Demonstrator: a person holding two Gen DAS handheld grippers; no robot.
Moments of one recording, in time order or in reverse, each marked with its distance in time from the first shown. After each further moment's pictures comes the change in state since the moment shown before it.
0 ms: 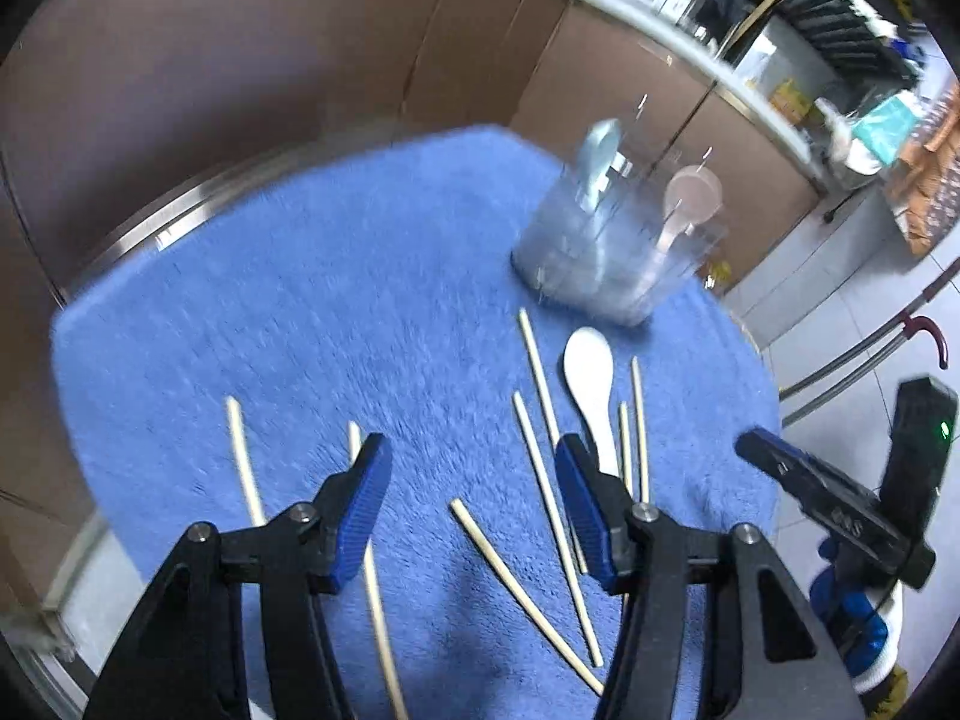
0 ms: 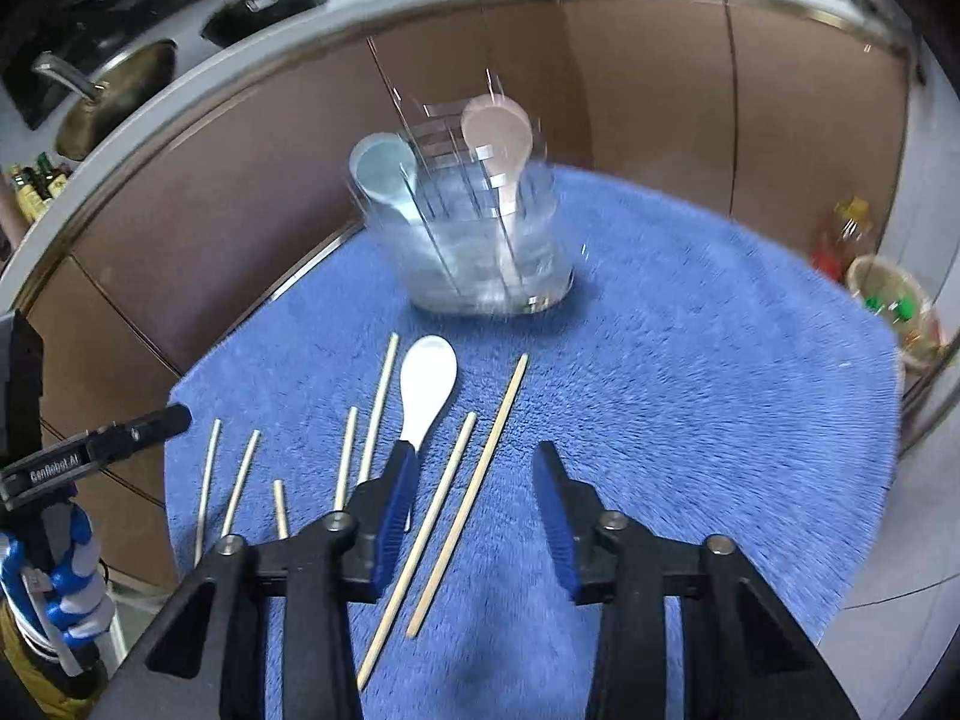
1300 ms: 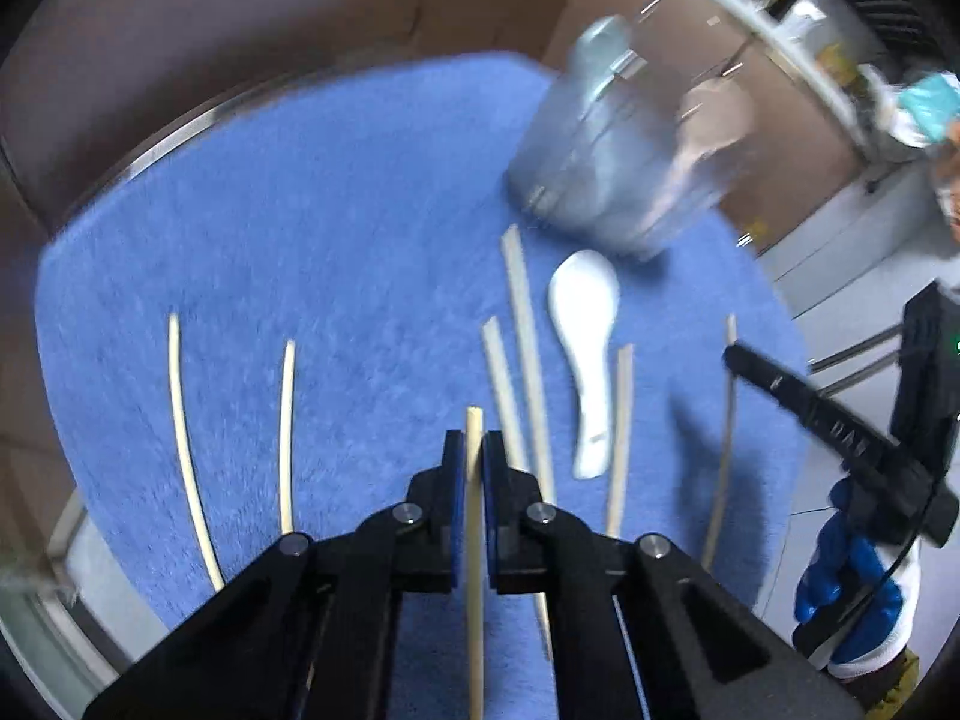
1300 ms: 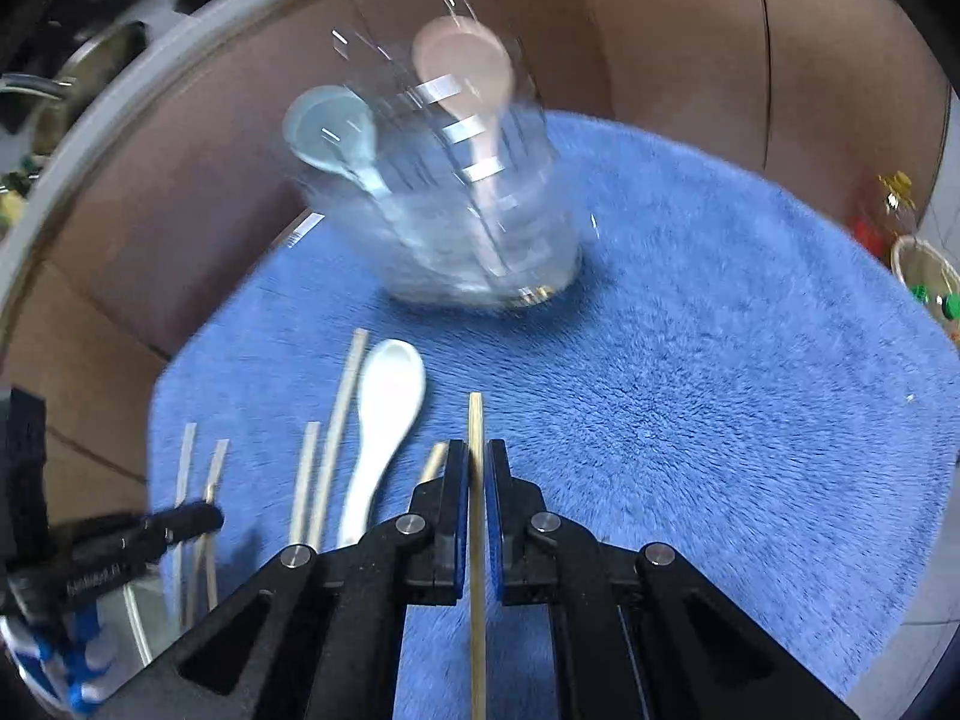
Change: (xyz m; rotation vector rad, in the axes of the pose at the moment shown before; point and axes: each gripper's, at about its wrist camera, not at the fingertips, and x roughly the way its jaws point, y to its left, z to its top) left arm 0.016 -0.054 -0.026 -0.015 0.055 0.096; right arm 0.030 -0.032 0.027 -0.012 0.081 0.063
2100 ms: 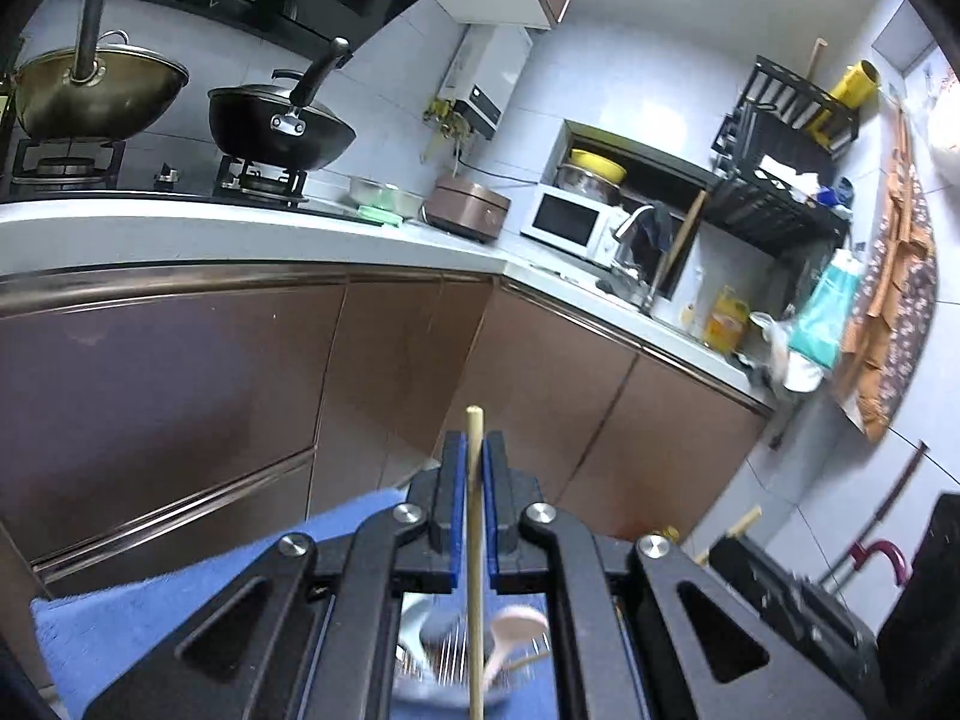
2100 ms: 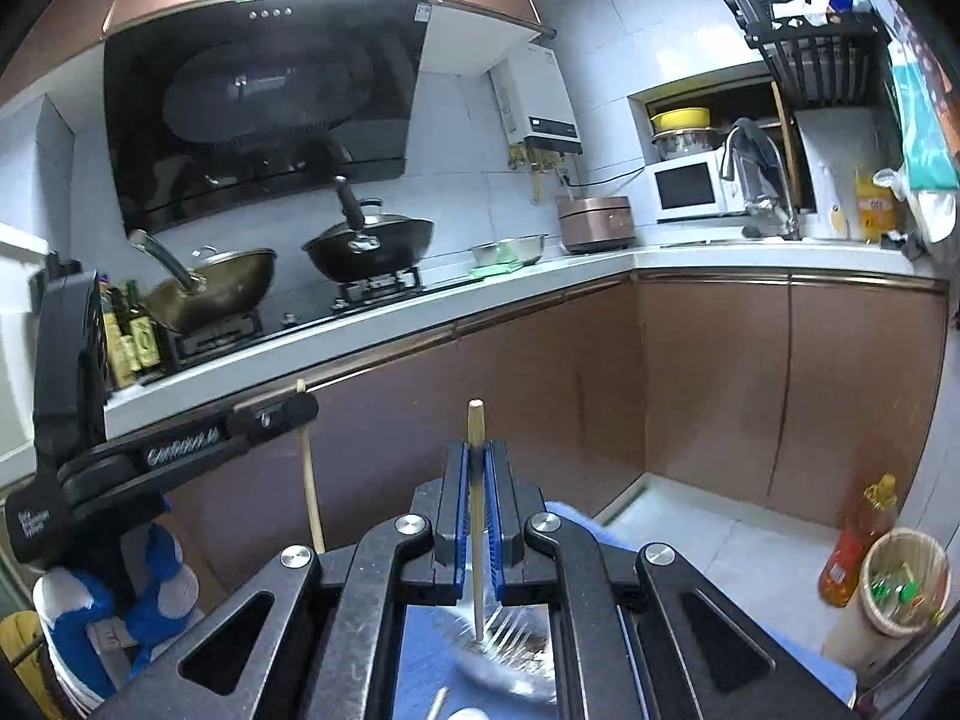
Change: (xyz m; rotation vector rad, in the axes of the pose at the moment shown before) left arm -0.120 -0.082 0.196 0.035 -0.745 -0.130; right arm -0.151 0.084 0.118 -0.207 -0.682 0.013
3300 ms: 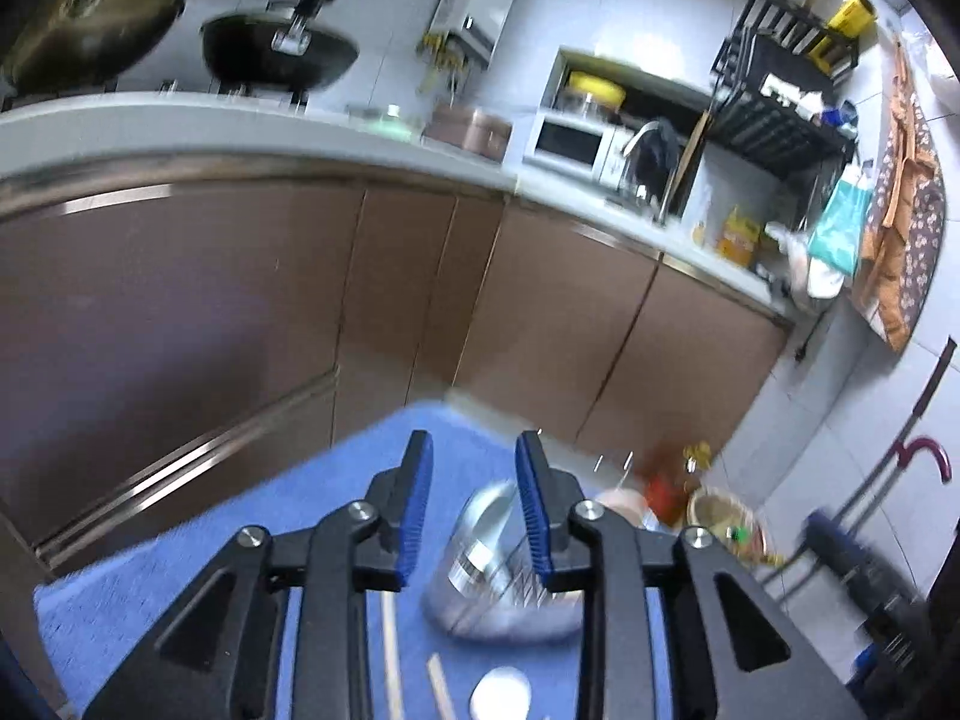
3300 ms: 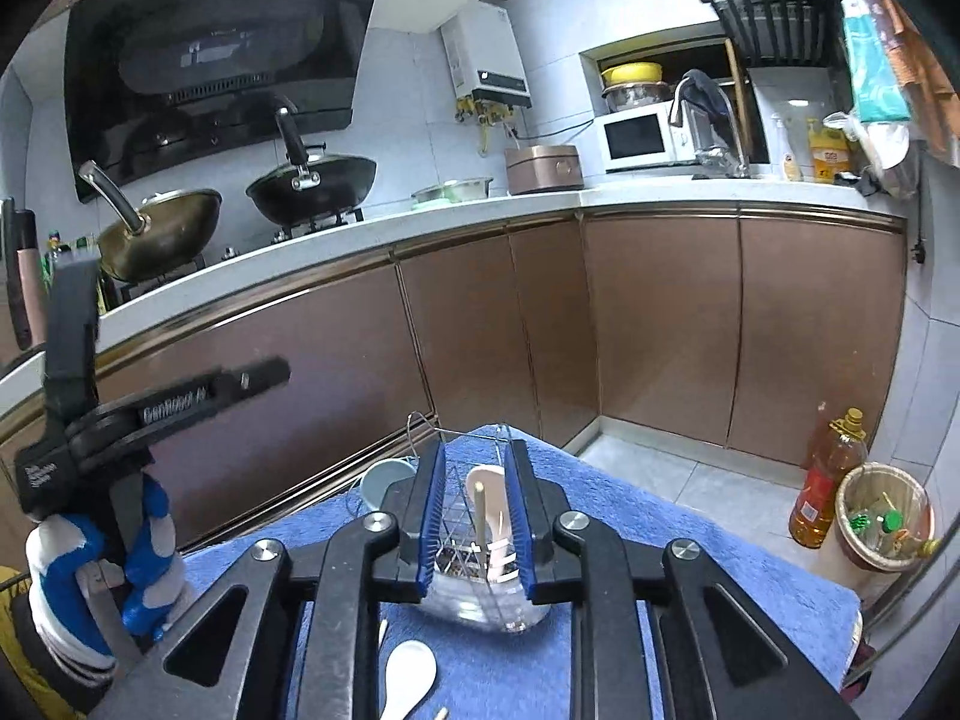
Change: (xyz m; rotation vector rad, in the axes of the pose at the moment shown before) left arm 0.020 0.064 -0.081 0.082 0.195 0.006; right arm -0.015 -0.027 -0.089 0.044 0.073 -0.109
